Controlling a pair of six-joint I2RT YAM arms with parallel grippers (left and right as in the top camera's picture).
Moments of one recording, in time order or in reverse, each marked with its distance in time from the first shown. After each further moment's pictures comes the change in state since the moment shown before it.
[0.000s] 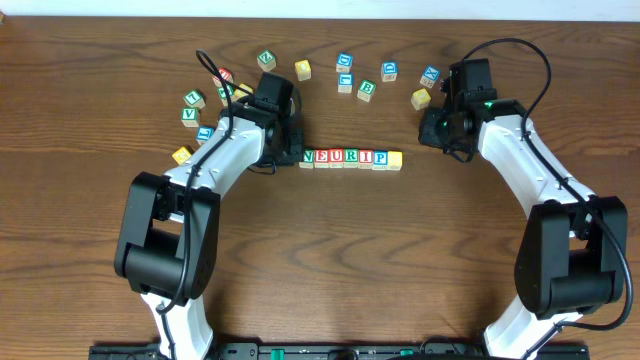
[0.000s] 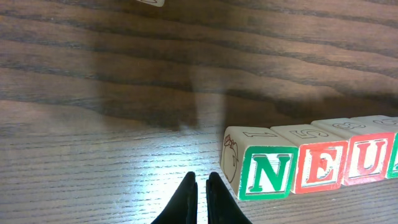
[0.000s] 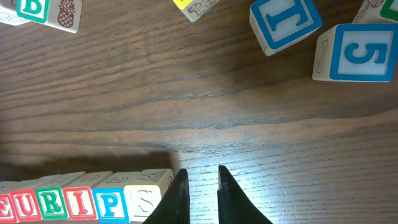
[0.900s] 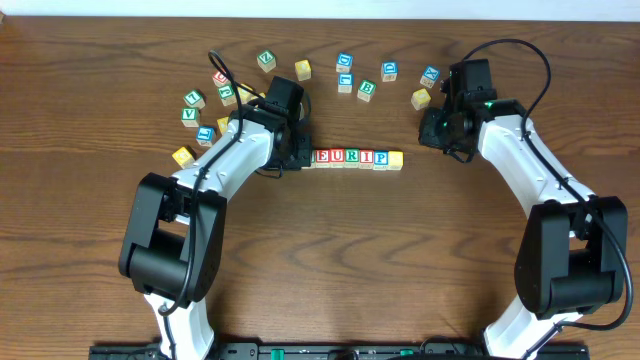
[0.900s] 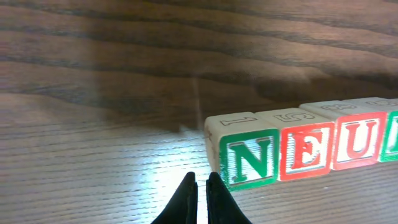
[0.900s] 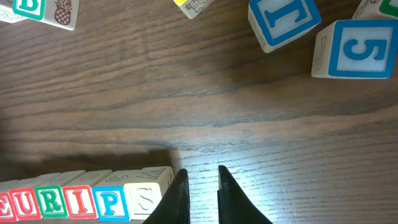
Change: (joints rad) left arm -0.039 0.000 0.000 -0.016 -0.015 0.003; right arm 0.000 0.000 0.000 -0.008 0.003 0.000
